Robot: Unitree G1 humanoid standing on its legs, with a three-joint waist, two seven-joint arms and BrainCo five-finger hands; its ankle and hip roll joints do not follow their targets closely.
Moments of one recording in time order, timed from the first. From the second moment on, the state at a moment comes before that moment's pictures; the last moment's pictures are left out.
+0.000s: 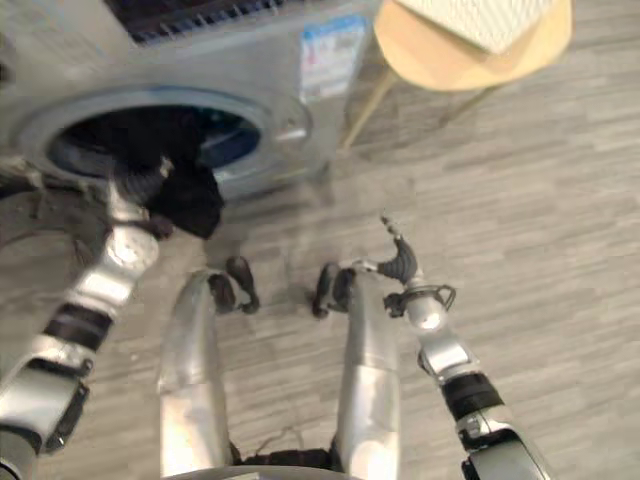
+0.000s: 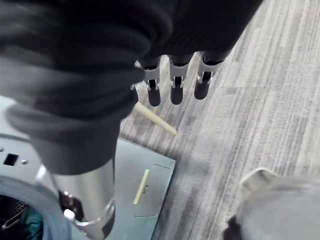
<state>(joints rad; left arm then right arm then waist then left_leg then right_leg) -0.71 0.64 -0.28 0.50 0.09 -0.07 0.48 -0.28 -0.43 0.24 0.33 -0.06 -0.10 -0.21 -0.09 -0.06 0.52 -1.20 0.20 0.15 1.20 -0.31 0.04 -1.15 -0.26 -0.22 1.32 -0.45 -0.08</state>
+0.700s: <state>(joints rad) -1.34 0.79 -0.65 0.90 0.25 0.01 0.49 -0.33 -0.56 0.28 0.25 0.02 -0.19 -0.12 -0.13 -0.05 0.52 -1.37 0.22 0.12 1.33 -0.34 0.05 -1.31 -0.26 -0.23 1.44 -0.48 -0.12</state>
